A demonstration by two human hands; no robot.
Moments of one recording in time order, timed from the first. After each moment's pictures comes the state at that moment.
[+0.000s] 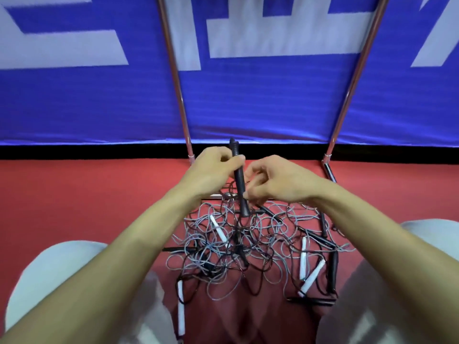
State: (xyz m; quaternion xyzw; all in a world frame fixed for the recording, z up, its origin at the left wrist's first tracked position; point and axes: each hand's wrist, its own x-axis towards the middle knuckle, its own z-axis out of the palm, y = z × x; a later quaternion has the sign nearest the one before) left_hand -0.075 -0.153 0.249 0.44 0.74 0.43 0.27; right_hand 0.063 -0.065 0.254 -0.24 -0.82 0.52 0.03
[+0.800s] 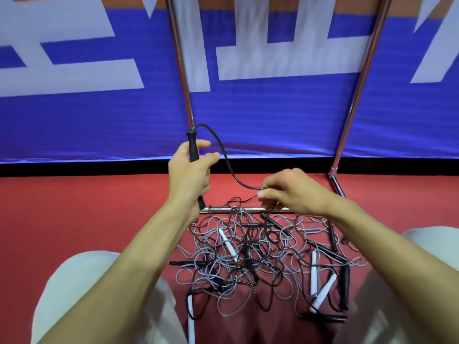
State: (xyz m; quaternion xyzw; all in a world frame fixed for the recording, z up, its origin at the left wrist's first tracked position) left_hand -0.086 -0.179 0.270 0.25 0.62 0.70 0.24; right_hand 0.070 -0.052 0.244 -0.21 -0.92 0.32 0.09
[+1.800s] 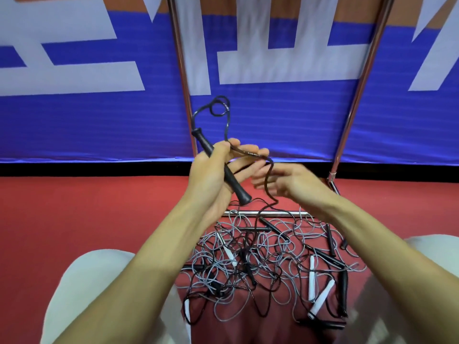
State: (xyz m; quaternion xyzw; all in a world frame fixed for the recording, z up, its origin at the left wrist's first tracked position) left_hand -0.046 -0.171 0.297 0.21 0.39 0.79 0.43; right_hand 0.065 -0.057 0.255 -0.26 -0.70 0.64 0.18
